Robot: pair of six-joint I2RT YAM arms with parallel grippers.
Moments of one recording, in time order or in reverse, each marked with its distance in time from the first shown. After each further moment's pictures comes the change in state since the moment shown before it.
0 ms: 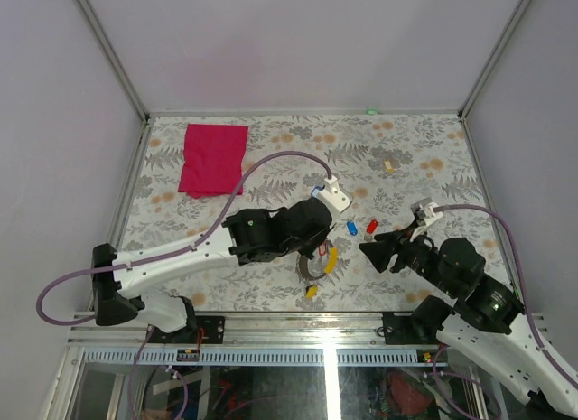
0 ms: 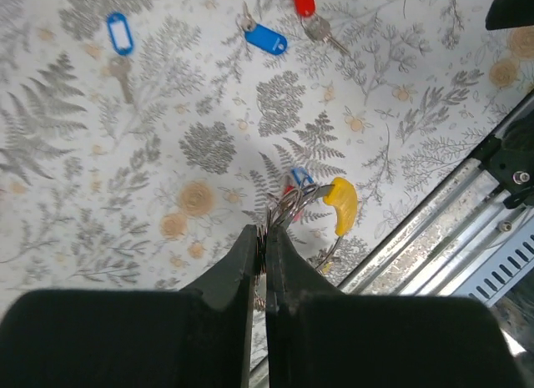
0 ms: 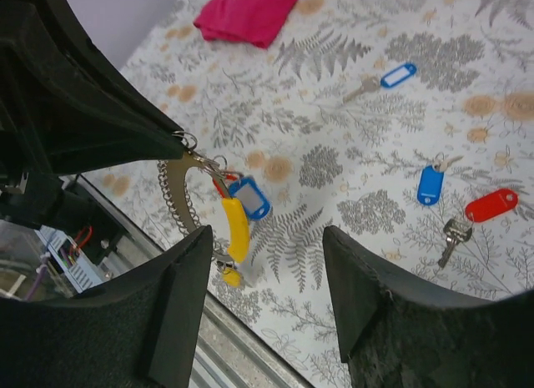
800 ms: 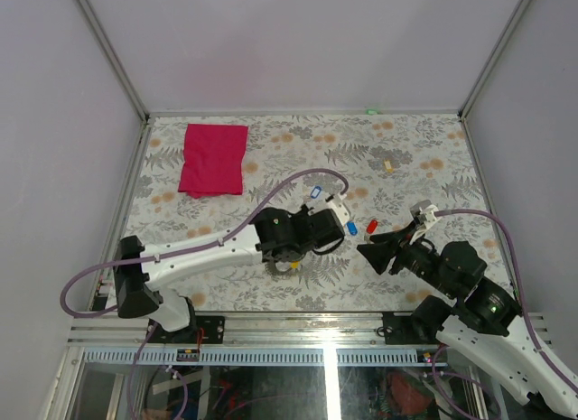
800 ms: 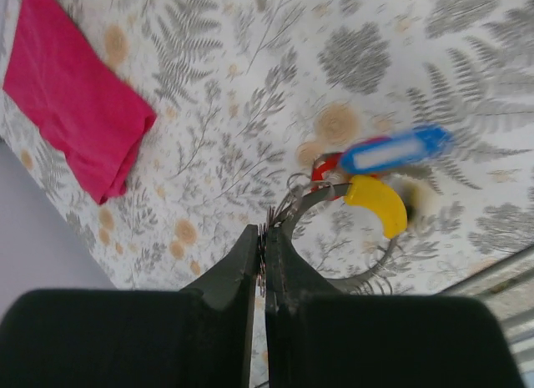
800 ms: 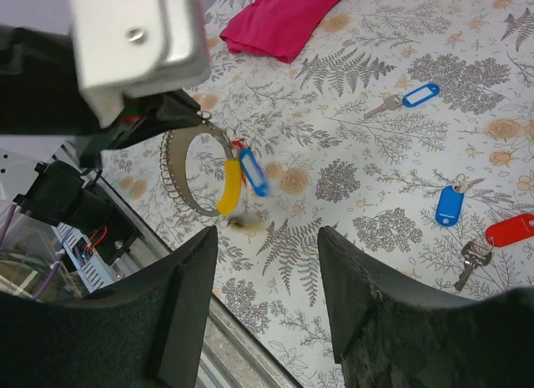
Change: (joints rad) left arm -0.038 0.151 0.158 -0.322 -0.315 0.180; right arm 0.000 -0.066 -0.045 0.081 -0.045 -0.011
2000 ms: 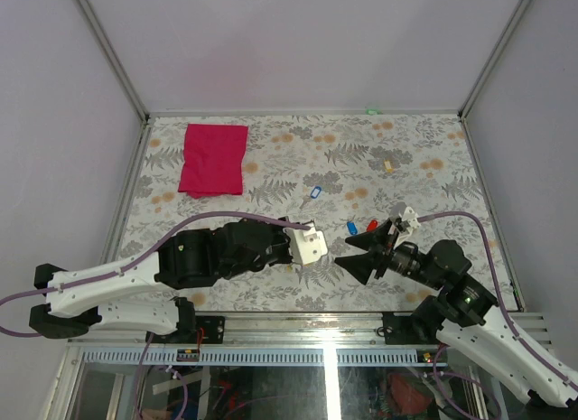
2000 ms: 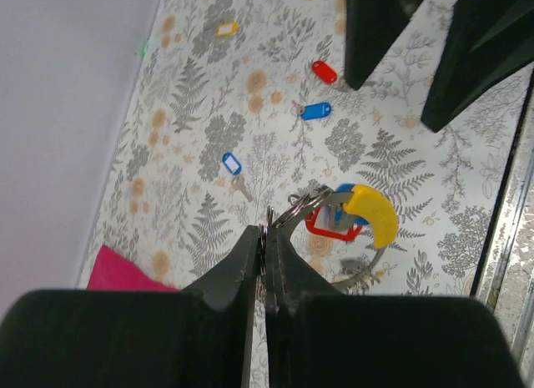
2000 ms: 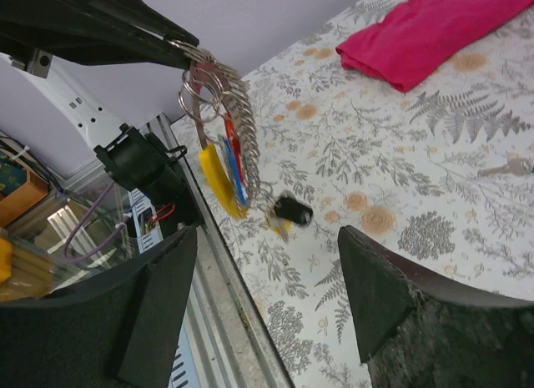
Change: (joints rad) left arm -0.099 -0.502 -0.276 0.416 0.251 0.497; right arm 0.000 0.050 -0.152 0.352 -0.291 -0.004
